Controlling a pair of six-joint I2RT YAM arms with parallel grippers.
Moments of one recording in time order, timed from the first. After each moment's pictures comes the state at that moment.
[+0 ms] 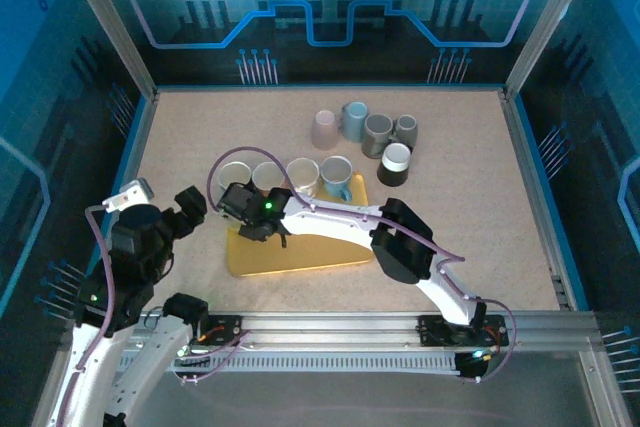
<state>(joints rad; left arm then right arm) -0.24 0.45 0.89 -0.95 -0.37 -0.66 1.15 2.24 1.91 -0.75 0.31 -0.10</state>
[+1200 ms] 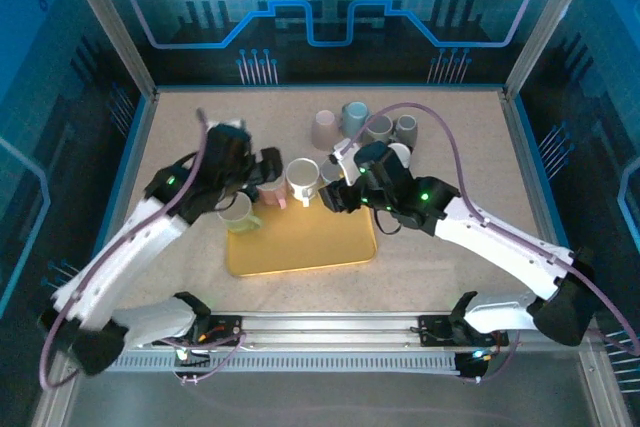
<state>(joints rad) -0.53 1.20 1.31 -0.88 -0.28 -0.62 0.84 1.26 1.14 -0.51 0.04 0.18</state>
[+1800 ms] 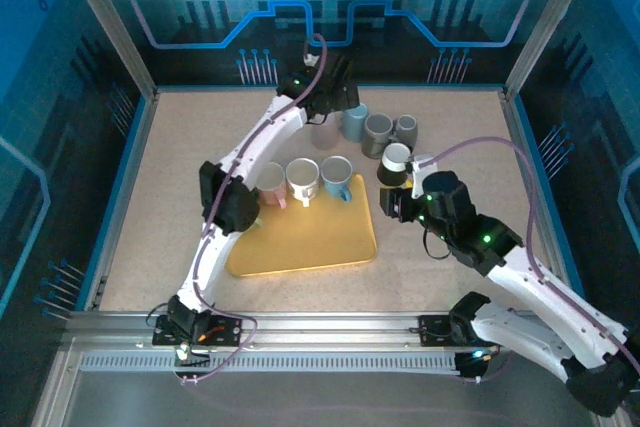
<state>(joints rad) -0.53 2.38 2.54 -1.00 -0.26 -0.63 0.64 0.81 0.79 -0.51 0.18 0.34</state>
